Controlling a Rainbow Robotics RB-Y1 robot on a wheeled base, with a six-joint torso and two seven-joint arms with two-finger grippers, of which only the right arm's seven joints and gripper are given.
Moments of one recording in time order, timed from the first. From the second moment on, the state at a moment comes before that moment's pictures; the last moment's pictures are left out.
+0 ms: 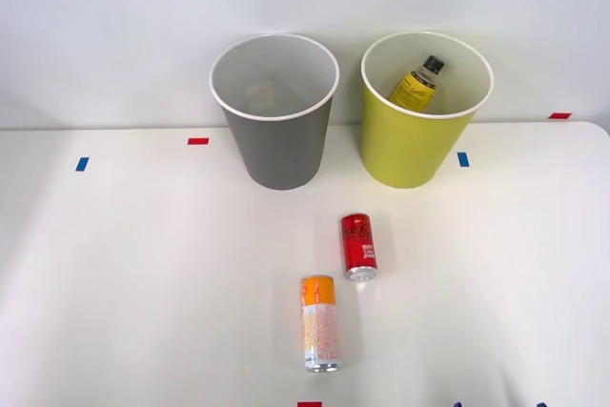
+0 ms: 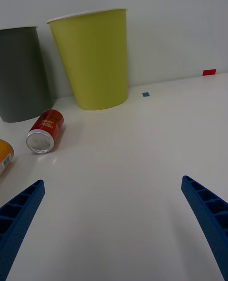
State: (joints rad) arm 1.01 -0.06 0.16 -1.67 0.21 -0.96 1.25
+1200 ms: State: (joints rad) arm 1.01 -0.06 0.16 -1.67 0.21 -0.96 1.25
